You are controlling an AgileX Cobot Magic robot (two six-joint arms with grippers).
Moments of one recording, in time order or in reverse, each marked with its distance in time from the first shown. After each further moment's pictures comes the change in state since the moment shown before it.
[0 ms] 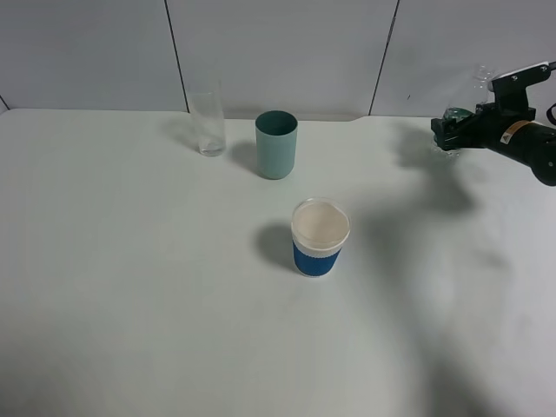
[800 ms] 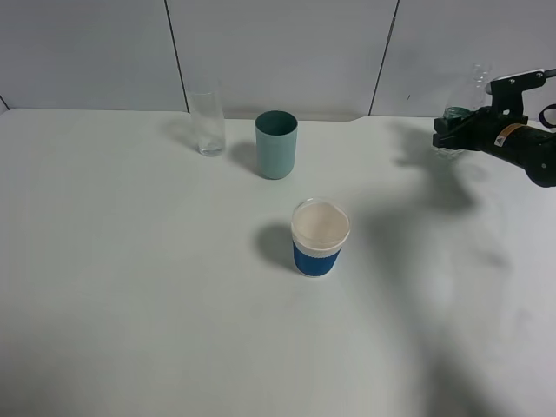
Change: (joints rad) left arm 0.000 0.000 0.000 0.001 0.000 0.000; right arm 0.006 0.027 -0.014 -0.003 0.007 0.110
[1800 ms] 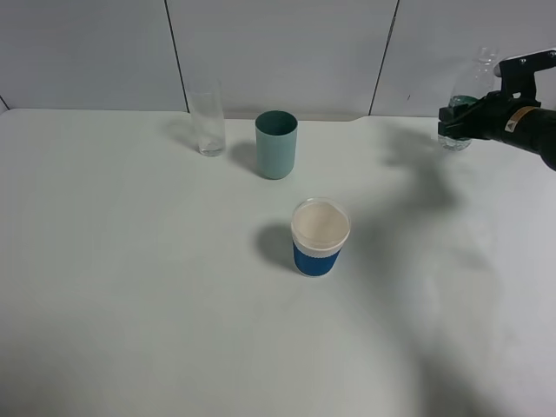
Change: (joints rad) left arm 0.000 0.000 0.000 0.000 0.000 0.000; right arm 0.037 -0.180 0.094 -0.005 0.115 0.020
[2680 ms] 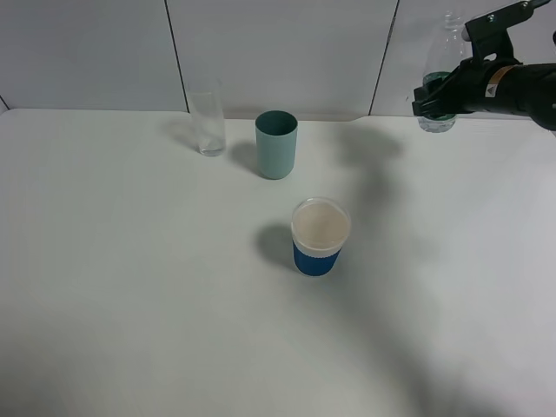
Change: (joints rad) left arm 0.000 0.000 0.000 0.000 0.000 0.000; right arm 0.189 -0.199 0.006 0.001 0.305 0.000
